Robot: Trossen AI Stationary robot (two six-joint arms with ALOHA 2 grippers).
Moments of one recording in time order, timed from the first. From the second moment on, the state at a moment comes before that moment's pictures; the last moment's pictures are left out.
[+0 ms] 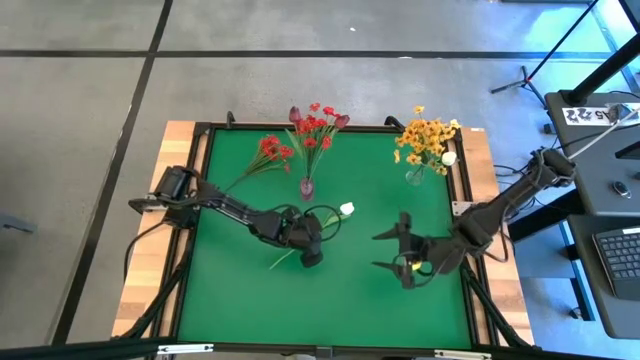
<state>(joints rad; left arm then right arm) -0.21 1.91 1.10 -0.33 -0.41 -0.69 0.67 1.16 0.81 -0.17 0.61 0.30</state>
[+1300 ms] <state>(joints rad) -0.20 1.81 1.10 -0.31 -0.49 -0.72 0.71 1.16 0.69 -0.10 0.73 0.39</state>
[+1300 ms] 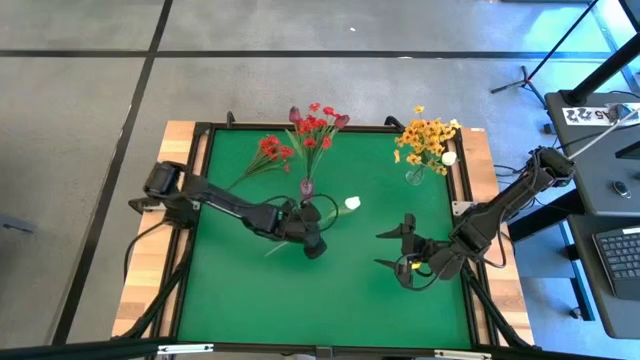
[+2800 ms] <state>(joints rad) -0.30 1.61 1.10 0.42 -0.37 -0.28 0.44 1.29 0.69 0.71 0.40 0.12</state>
